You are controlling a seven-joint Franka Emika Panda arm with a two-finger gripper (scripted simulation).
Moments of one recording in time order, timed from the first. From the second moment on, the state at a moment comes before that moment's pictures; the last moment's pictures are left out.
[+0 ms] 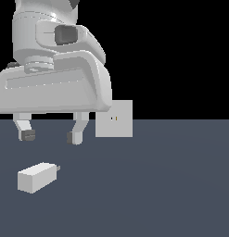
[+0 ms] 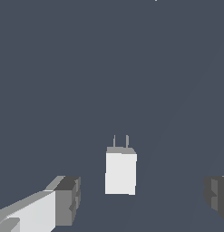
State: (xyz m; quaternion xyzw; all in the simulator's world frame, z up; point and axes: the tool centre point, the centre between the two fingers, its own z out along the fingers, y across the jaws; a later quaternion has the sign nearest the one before) arm -0.112 0.103 0.071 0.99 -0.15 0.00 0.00
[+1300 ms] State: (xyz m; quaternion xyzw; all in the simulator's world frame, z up) arm -0.120 0.116 0.018 0.99 -0.17 0.00 0.00
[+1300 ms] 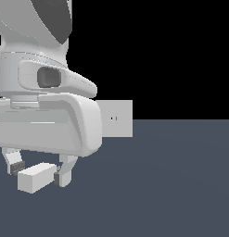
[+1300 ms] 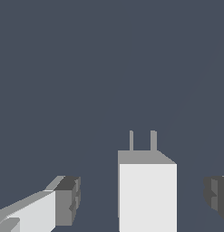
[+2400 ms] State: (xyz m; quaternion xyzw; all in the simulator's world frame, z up) arm -0.118 0.109 0.017 0.99 -0.16 0.00 0.00
